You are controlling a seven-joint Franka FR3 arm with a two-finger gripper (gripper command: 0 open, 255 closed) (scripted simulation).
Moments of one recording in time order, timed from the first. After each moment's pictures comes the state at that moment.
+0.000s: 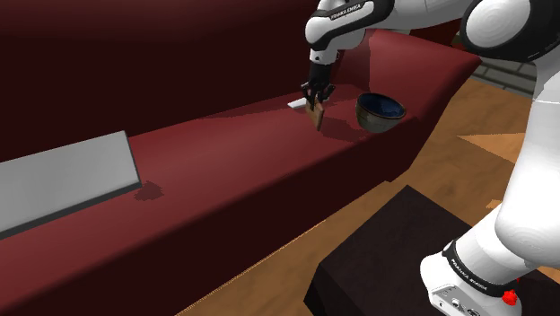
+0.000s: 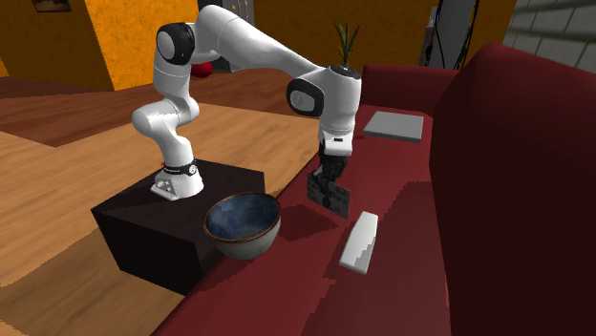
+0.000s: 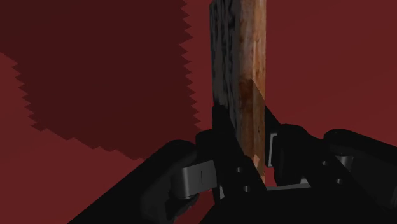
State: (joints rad) arm -0.12 0.45 -0.03 -1.60 0.09 1.94 0.26
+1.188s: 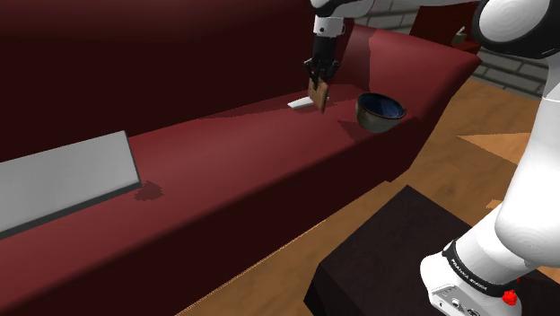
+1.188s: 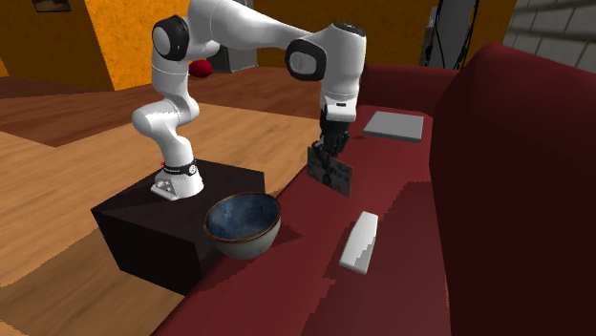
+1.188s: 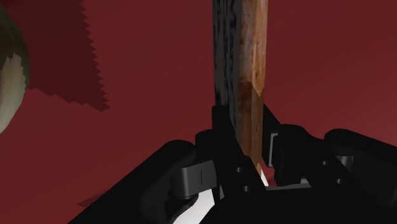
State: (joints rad) arm -0.12 0.40 -0.04 -1.46 0.08 1.75 0.28
